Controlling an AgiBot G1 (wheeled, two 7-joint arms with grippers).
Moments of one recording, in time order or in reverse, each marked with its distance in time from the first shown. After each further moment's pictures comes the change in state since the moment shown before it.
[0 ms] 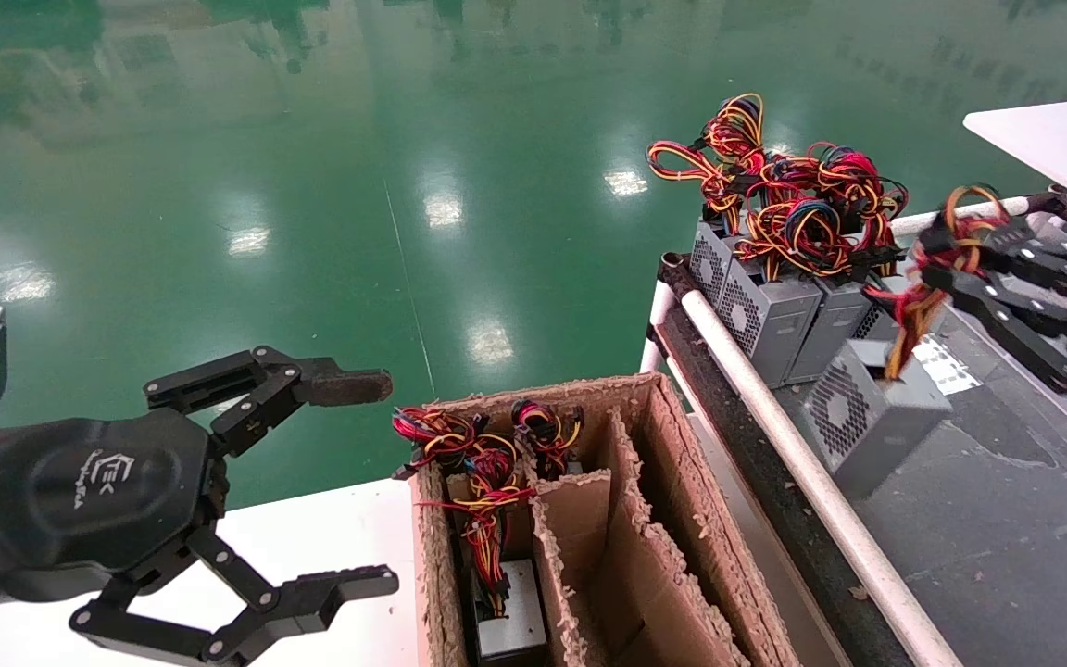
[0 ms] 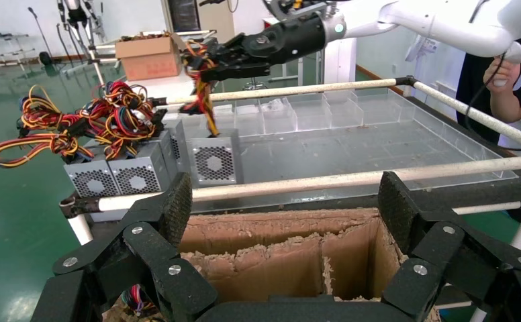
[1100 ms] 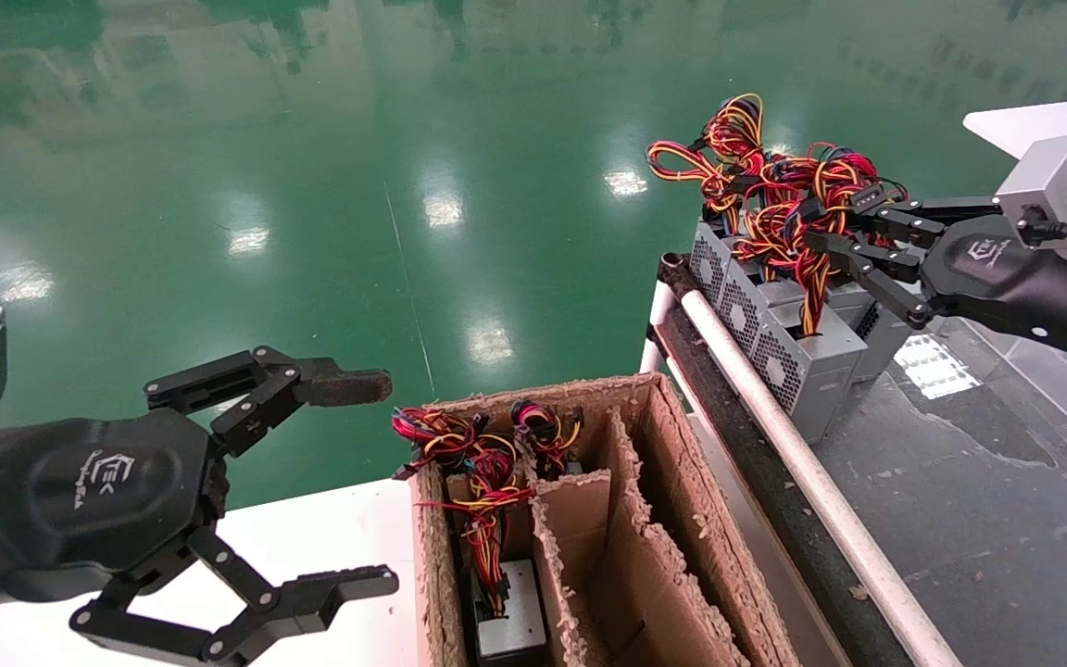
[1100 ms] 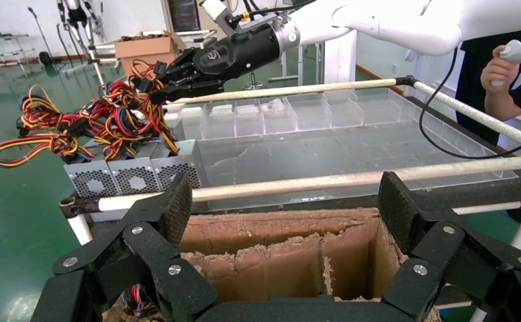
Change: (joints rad) left arm 0.000 0.000 0.000 0.000 0.000 0.000 0.000; right arm 0.423 -0.221 -0.197 -0.365 -0.212 -0.132 -0.122
